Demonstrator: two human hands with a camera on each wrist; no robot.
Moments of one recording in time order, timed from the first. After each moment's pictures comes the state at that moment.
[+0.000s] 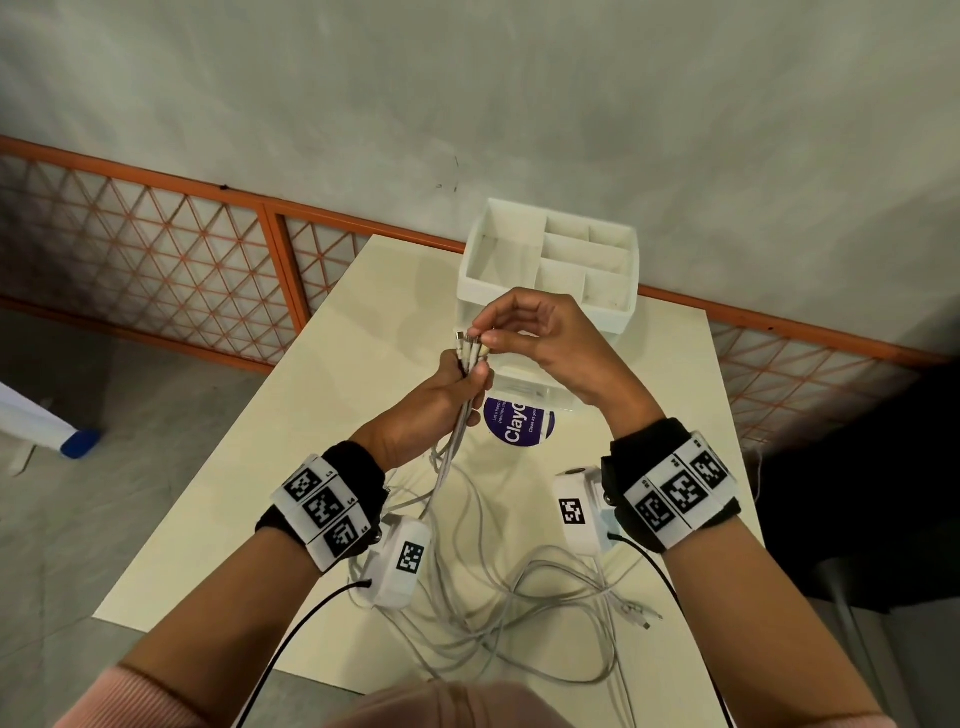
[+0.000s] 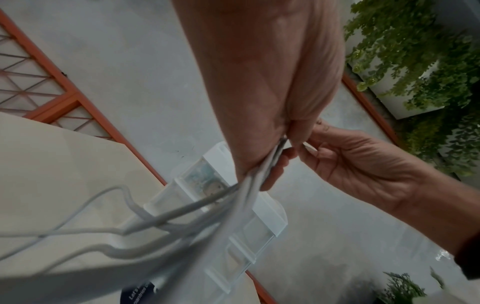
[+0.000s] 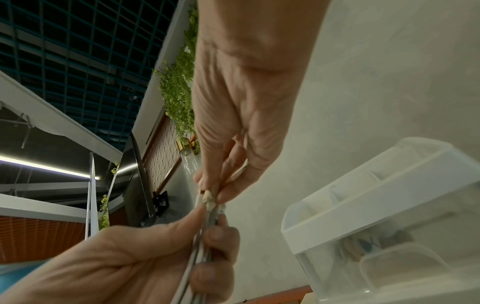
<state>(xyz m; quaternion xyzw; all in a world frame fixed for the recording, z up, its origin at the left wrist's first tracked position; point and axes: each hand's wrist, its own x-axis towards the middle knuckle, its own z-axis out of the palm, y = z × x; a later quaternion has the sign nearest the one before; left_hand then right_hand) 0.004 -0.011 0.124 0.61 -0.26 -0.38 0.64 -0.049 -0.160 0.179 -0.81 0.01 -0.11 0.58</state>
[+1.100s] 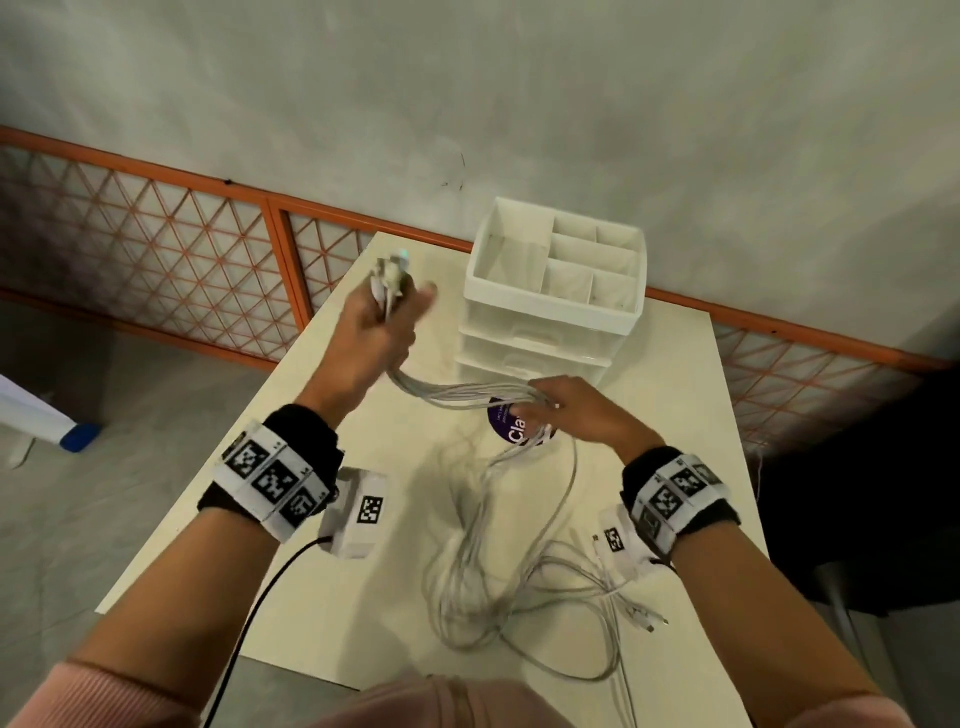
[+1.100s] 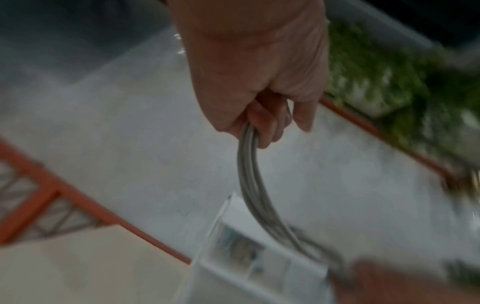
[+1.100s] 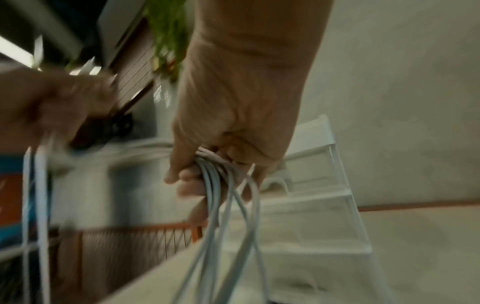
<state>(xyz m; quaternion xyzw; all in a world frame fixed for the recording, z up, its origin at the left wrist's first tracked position) 0.050 0.027 0.162 0.64 -0.30 -0.13 0.70 -0.064 -0.197 0.102 -0.91 0.12 0.06 0.38</state>
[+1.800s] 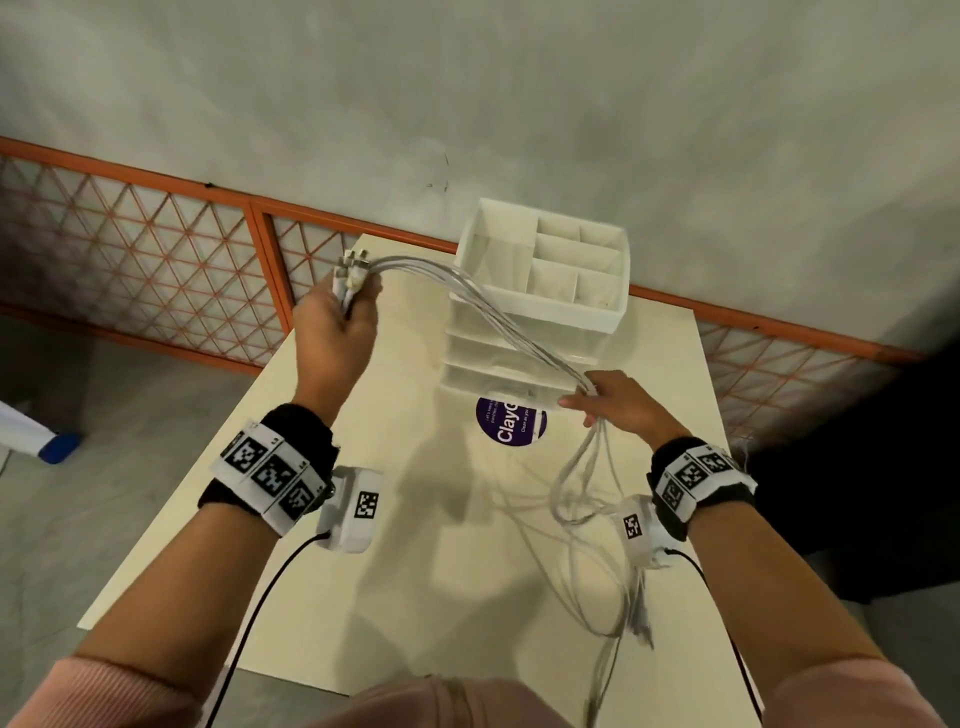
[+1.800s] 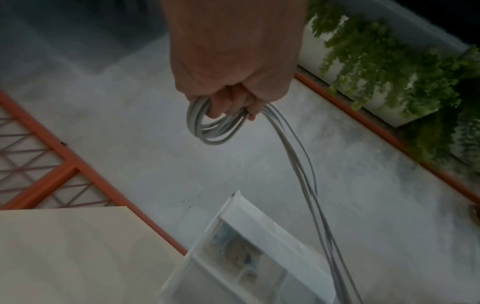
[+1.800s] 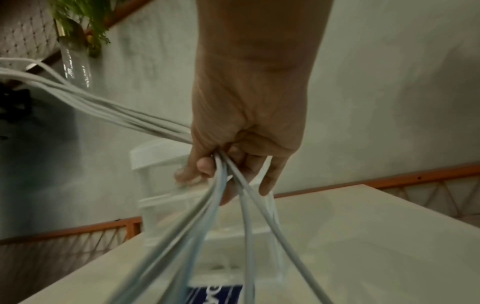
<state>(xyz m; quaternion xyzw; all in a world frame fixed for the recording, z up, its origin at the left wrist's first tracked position) 0.074 0.018 0.135 0.74 -0.20 0.10 0.63 -0.084 -0.260 0.091 -0.88 0.24 0.02 0.42</state>
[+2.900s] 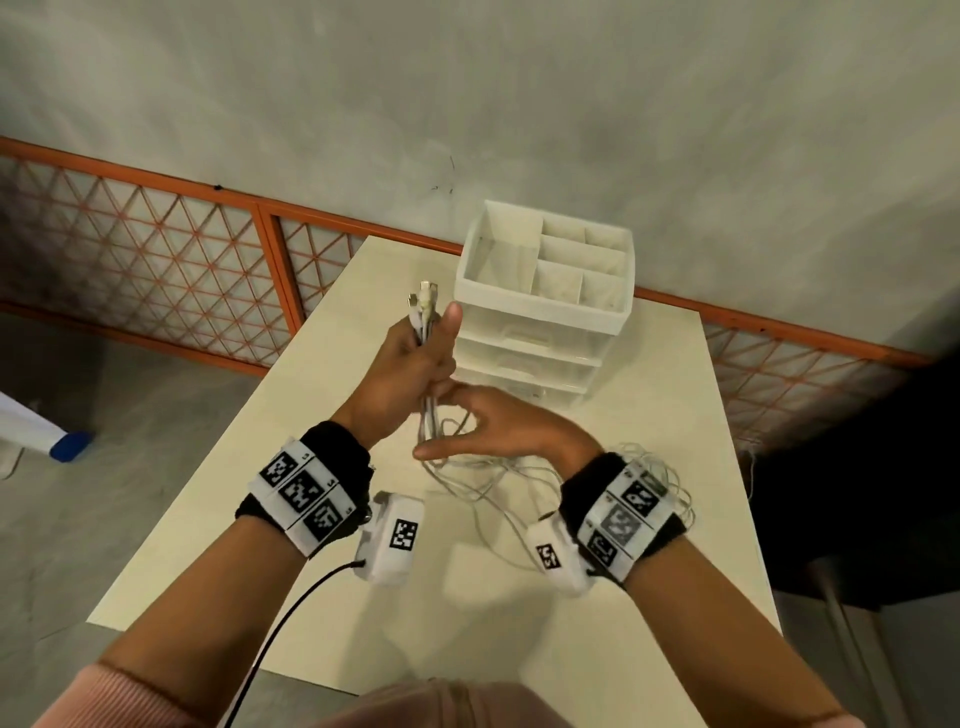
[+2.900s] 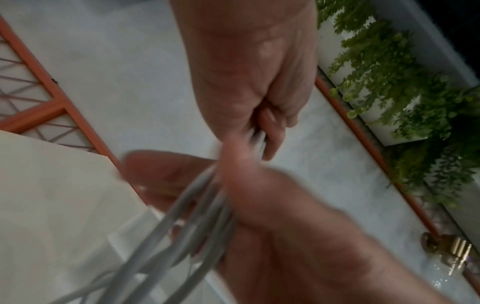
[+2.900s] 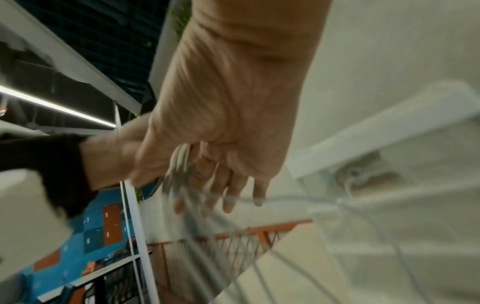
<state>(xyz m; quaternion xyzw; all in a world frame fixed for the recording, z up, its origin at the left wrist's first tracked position) 0.022 0.000 0.150 0.60 -0.30 -0.24 0.70 -0.056 -0.114 0.142 -0.90 -0.01 0.16 0.41</state>
